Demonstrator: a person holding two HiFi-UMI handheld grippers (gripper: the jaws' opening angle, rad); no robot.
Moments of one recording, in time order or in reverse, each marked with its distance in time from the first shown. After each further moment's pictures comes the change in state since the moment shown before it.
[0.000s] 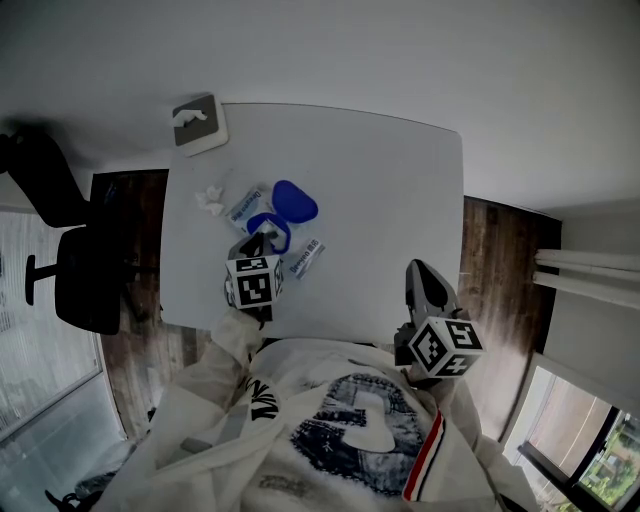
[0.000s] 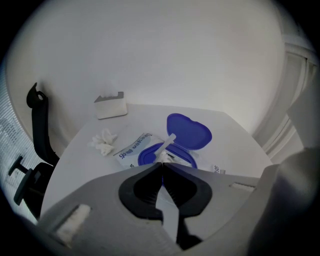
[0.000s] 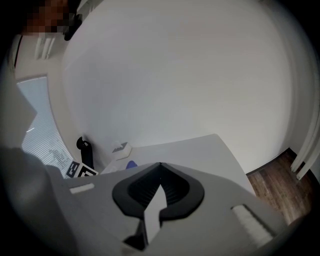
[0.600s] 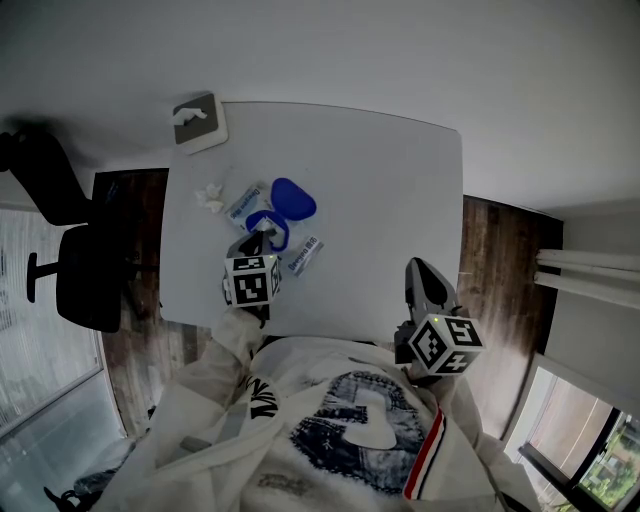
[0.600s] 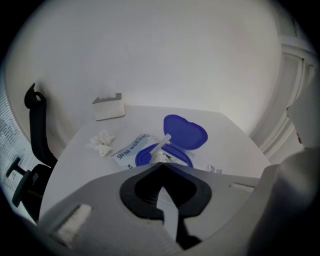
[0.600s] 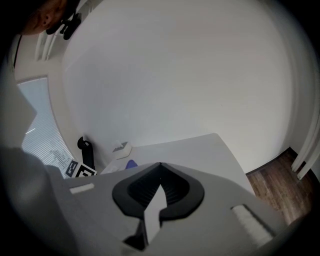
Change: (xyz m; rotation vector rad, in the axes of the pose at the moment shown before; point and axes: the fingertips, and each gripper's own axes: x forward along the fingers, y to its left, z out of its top) left arm -0.004 -0.005 0.001 0.011 -0.014 -0.026; right arm -0.002 -0.004 -0.002 0.001 0.005 0.011
